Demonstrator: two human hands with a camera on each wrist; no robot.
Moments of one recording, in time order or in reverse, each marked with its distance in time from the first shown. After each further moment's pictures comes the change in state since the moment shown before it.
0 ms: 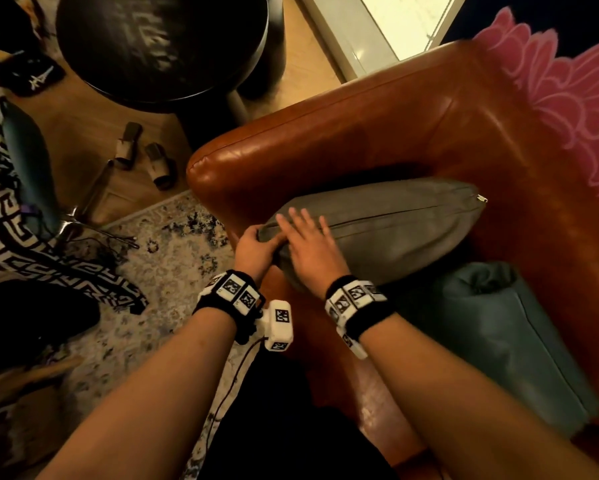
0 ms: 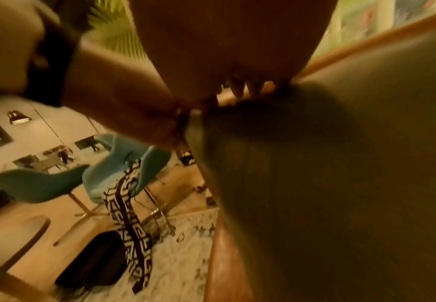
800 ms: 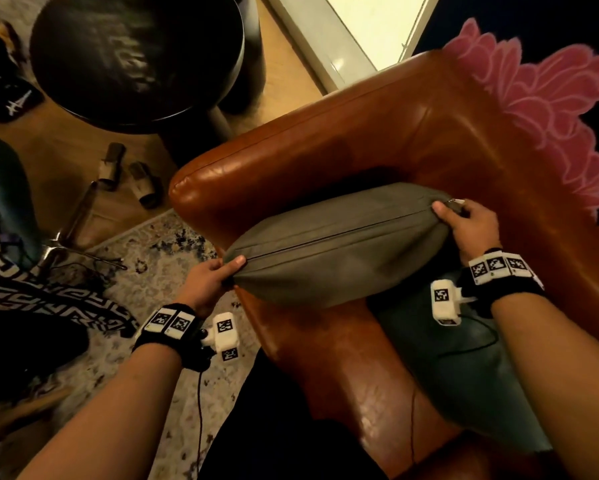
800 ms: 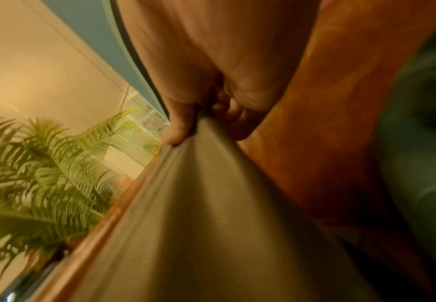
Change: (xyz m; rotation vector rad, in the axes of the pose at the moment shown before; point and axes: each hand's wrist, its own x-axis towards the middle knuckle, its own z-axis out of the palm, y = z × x) left_hand 0.009 -0.021 -0.059 -0.238 -0.242 -0.154; right_hand -0.058 0.233 -0.095 0.881 0.620 0.749
